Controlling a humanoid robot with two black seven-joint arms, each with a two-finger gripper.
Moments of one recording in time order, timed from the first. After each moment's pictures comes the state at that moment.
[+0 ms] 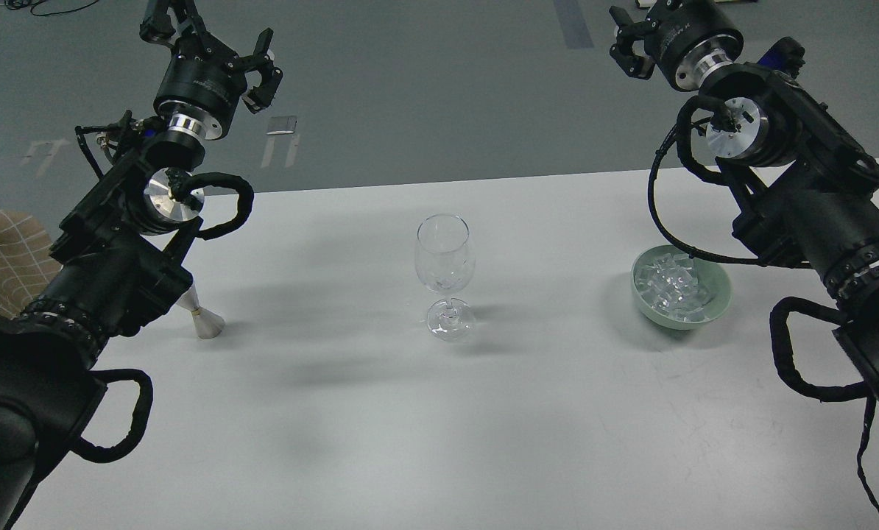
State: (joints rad) left arm -1.00 0.18 -0.94 -0.44 0.12 -0.36 -0.34; right arm 1.08 -0.09 1.11 0.47 -0.48 0.16 0.12
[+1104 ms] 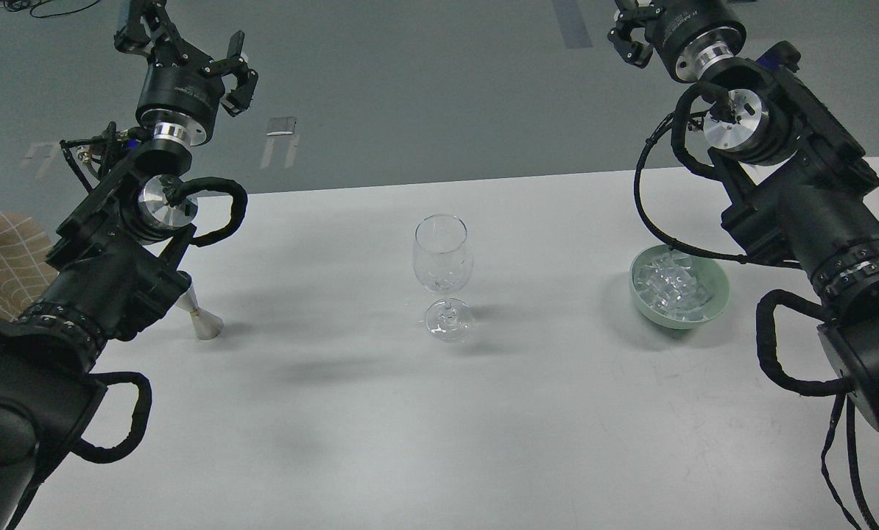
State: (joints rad) left arm -1.00 0.17 -0.95 -0.37 0.11 -0.33 -0.42; right arm 1.08 -0.05 1.25 0.47 -0.48 0.17 0.12
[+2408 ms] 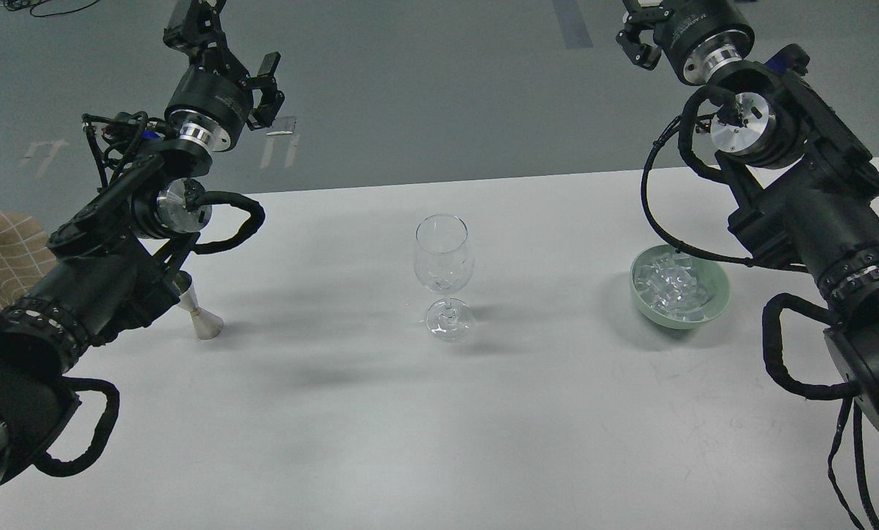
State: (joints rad) left arm -1.01 0.26 -0.64 -0.53 0.12 -0.21 -0.40; right arm 1.06 -0.06 1.25 0.48 -0.48 0.16 0.13
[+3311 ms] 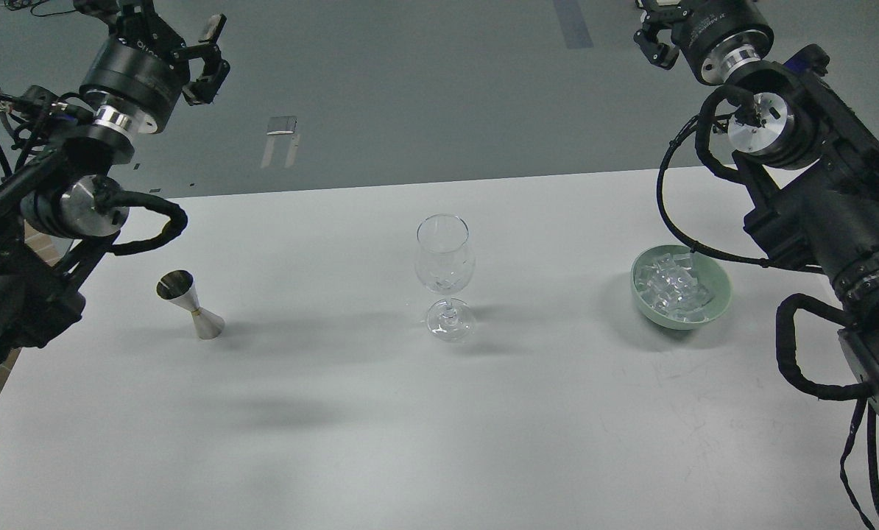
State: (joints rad) left arm -0.87 0.63 -0.71 -1.04 0.07 -0.19 -0.40; right arm 1.04 -0.10 1.26 0.49 -0.48 0.17 0.12
